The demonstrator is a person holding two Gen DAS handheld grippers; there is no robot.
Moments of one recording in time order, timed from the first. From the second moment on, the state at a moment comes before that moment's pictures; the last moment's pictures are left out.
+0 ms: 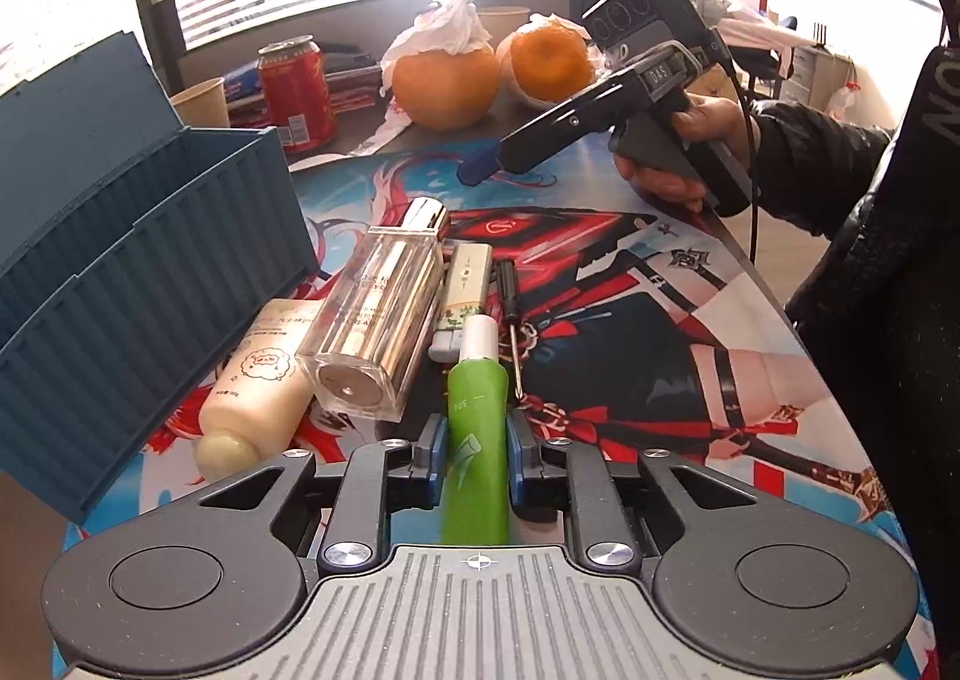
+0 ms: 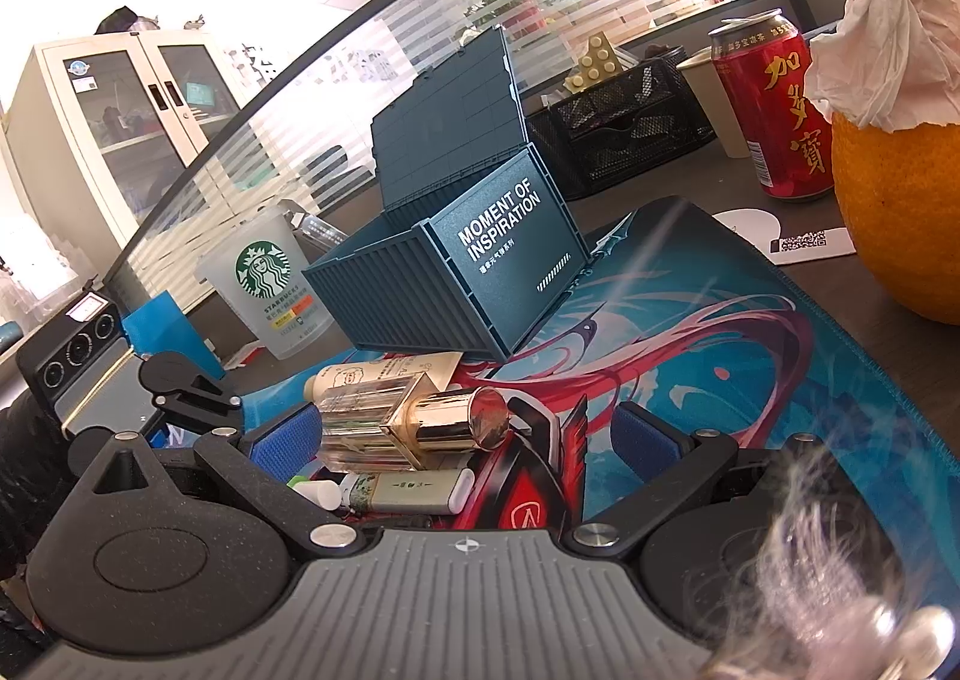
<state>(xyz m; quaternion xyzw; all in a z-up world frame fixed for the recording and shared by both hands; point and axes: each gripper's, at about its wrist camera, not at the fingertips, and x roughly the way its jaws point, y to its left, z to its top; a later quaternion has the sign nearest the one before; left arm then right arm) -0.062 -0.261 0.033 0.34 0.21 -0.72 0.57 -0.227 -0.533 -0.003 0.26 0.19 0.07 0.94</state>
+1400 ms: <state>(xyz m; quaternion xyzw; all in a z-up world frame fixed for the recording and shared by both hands) 0.002 -0.311 0.162 0.32 0.07 -0.69 0.65 -0.227 -0.532 -0.002 0.26 0.19 0.07 0.94</state>
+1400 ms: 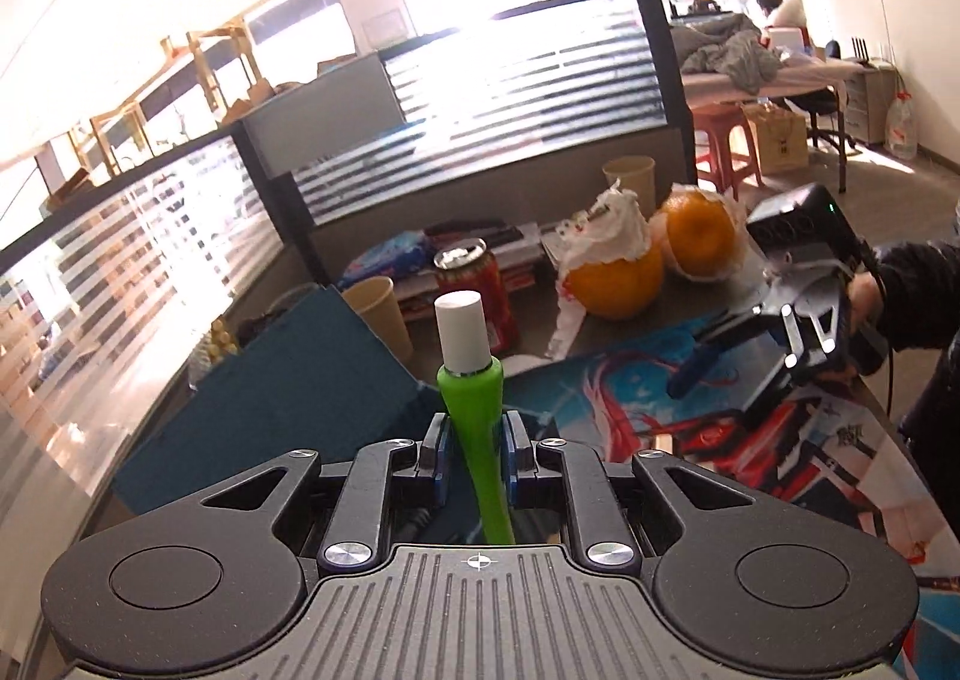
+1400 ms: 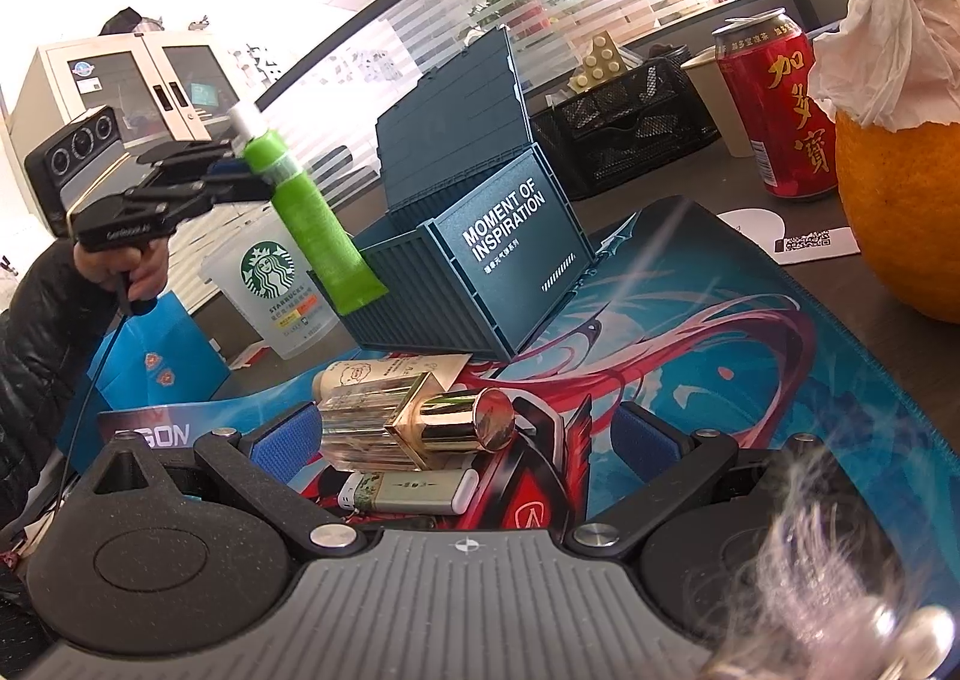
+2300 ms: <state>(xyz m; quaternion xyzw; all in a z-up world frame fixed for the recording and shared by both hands) 0.035 -0.354 0.149 0.30 0.09 -0.68 0.66 -0.225 -0.533 -0.003 0.26 0.18 0.07 0.95</state>
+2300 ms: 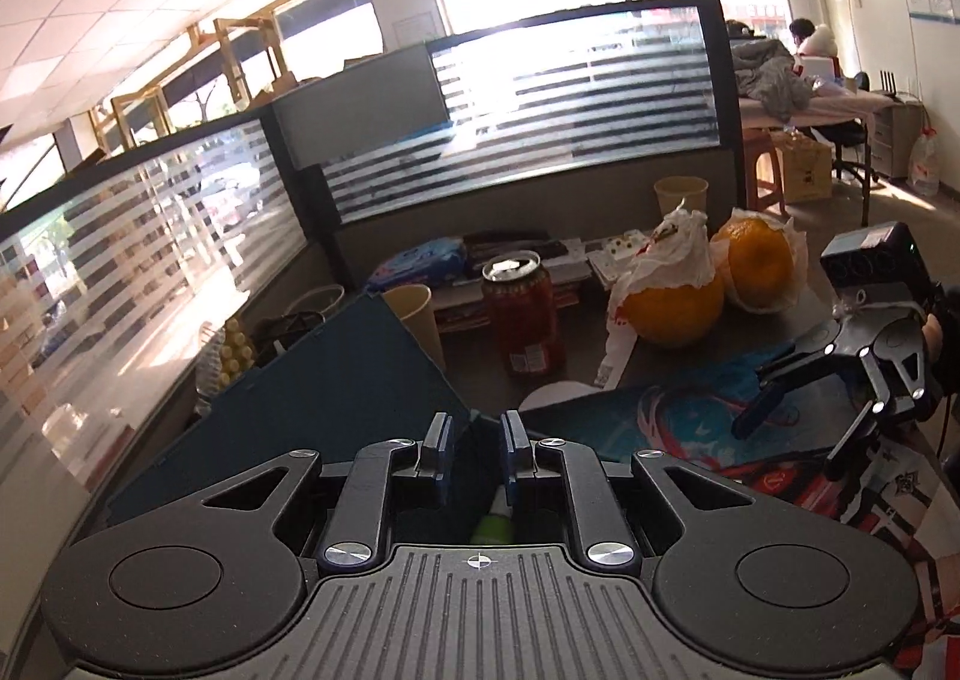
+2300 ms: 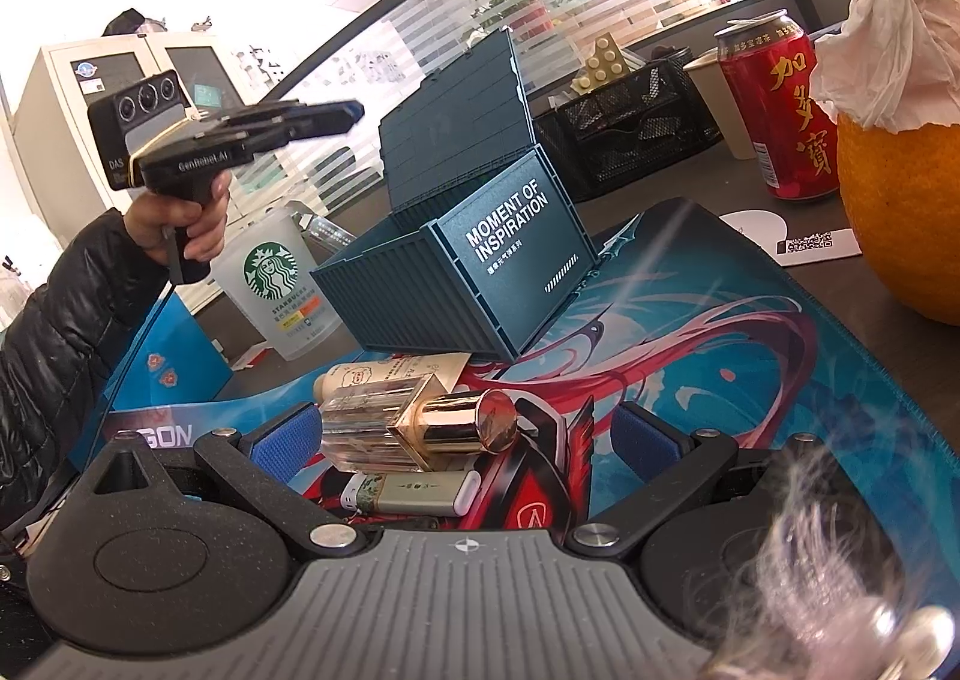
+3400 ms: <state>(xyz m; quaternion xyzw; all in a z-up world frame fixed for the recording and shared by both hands) -0.060 -0.203 0.064 0.20 0.15 -0.54 0.80 -0.201 -0.498 0.033 0.06 0.20 0.12 0.97</state>
